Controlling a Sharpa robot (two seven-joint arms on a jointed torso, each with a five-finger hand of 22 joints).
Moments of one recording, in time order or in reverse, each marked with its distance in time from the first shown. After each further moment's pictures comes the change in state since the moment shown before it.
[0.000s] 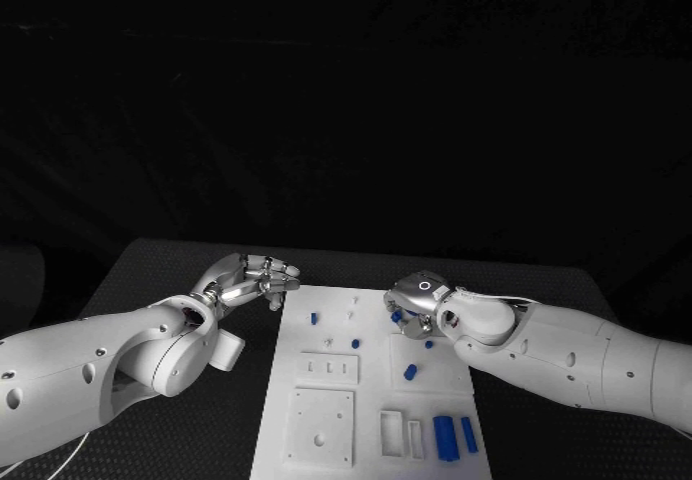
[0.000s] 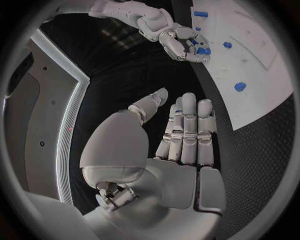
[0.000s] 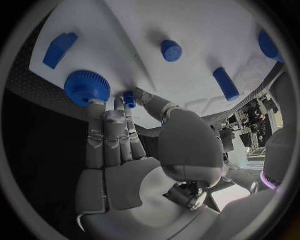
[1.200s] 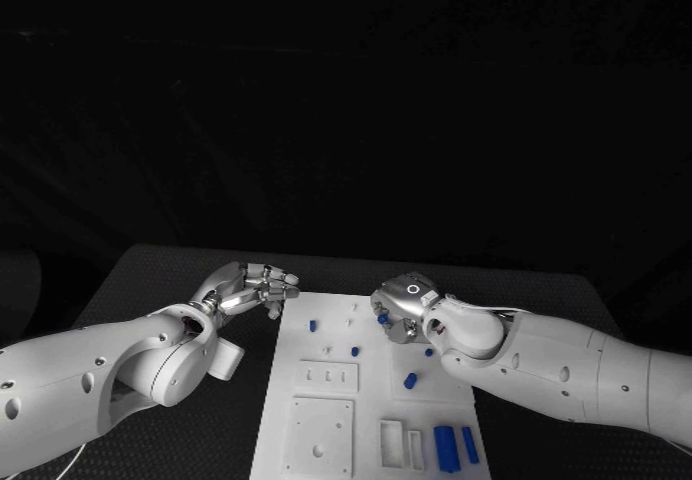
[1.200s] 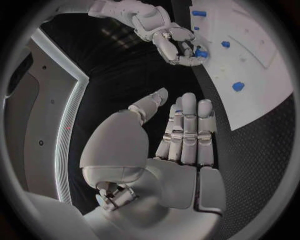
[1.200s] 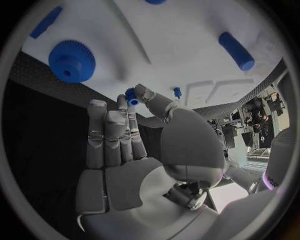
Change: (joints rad) left arm 0.000 0.002 0.000 -0.004 0.003 0.000 0.000; left_hand 0.000 0.000 0.000 0.000 0.000 0.000 0.000 0.000 0.000 0.000 -0.004 0.000 0.000 0.004 -0.003 0.007 0.000 0.000 -0.004 -0.001 0.004 0.000; right arm 0.001 0.022 0.022 0.079 -0.045 -0.066 -0.123; right_hand -0.002 0.049 0.033 -0.034 -0.008 0.085 -0.041 0.057 0.015 0.074 -0.049 0.050 0.065 0.004 -0.029 0.022 -0.018 0.000 0.000 0.000 0.033 0.000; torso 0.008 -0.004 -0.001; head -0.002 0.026
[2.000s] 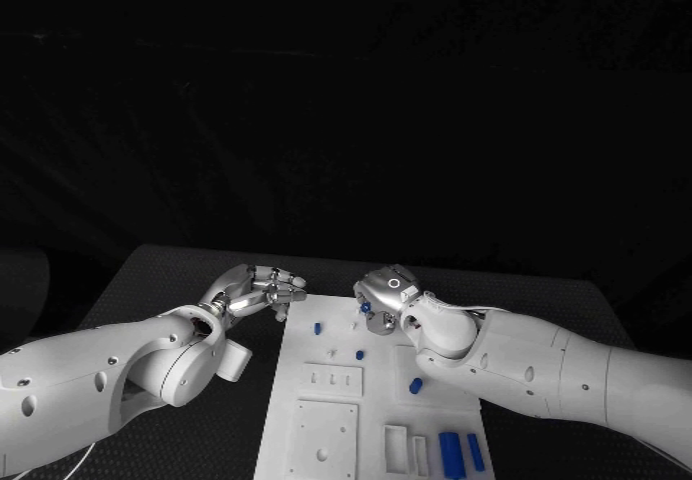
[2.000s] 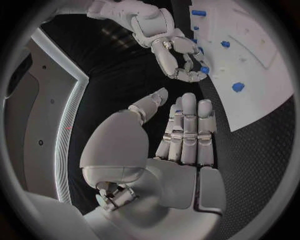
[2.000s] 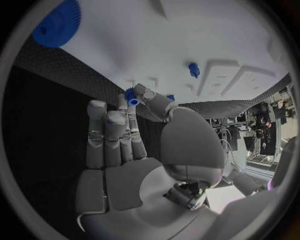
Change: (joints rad) left arm 0.000 0.016 0.000 -0.010 0.001 -0.001 0.000; left_hand 0.000 0.000 0.000 0.000 0.000 0.000 0.000 0.000 0.000 -0.001 -0.002 0.000 0.000 0.000 0.000 0.004 0.000 0.000 0.000 0.001 0.000 0.001; right arm 0.007 0.120 0.009 -0.091 -0.053 -0.051 -0.081; right_hand 0.000 -0.001 0.010 -0.004 0.000 0.006 -0.006 -0.005 0.000 0.000 0.000 -0.002 0.009 0.000 0.000 0.000 -0.006 0.000 0.001 0.002 0.009 0.000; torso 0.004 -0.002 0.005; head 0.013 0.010
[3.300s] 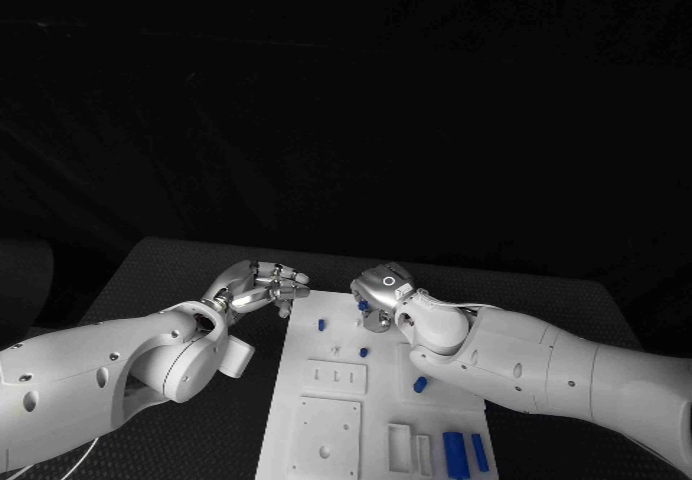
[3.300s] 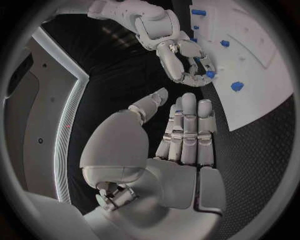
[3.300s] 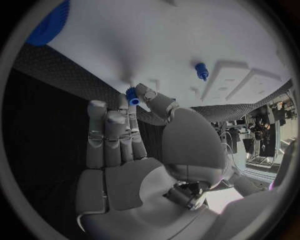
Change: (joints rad) left arm 0.010 0.000 0.001 0.009 0.000 0.000 0.000; left_hand 0.000 0.000 0.000 0.000 0.000 0.000 0.000 0.000 0.000 -0.004 0.000 0.000 -0.001 0.000 0.000 0.000 0.000 0.000 0.000 0.004 0.000 -0.001; right arm 0.001 0.047 0.000 -0.059 -0.008 0.010 0.006; right_hand -0.010 -0.013 0.011 0.005 0.000 0.006 -0.002 0.001 0.002 0.029 -0.010 -0.016 0.000 -0.004 -0.007 0.000 -0.002 0.001 -0.004 0.004 0.000 0.000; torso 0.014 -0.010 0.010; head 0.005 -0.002
